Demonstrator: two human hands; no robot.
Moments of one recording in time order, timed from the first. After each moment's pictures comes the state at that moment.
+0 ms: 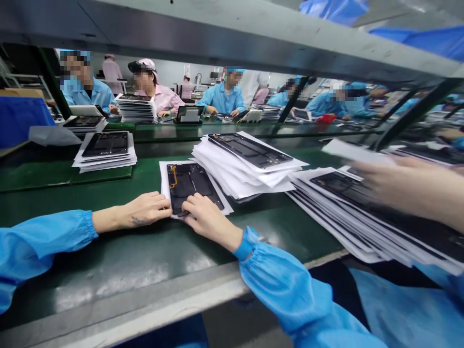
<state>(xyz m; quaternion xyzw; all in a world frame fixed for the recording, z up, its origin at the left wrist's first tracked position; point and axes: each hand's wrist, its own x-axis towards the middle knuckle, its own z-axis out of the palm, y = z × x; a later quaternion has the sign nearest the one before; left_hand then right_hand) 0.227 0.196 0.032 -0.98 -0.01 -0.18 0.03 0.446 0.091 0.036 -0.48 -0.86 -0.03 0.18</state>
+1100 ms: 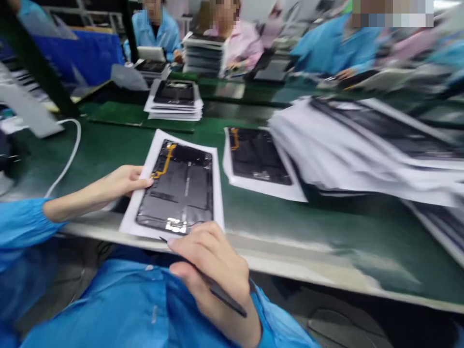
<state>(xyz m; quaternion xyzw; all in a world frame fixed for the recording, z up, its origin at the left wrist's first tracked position) 0.058 0.077 0.049 -0.59 -0.53 -0.26 -0.55 0.307 -0.038 0.038 -0.32 -0.78 0.22 0.50</state>
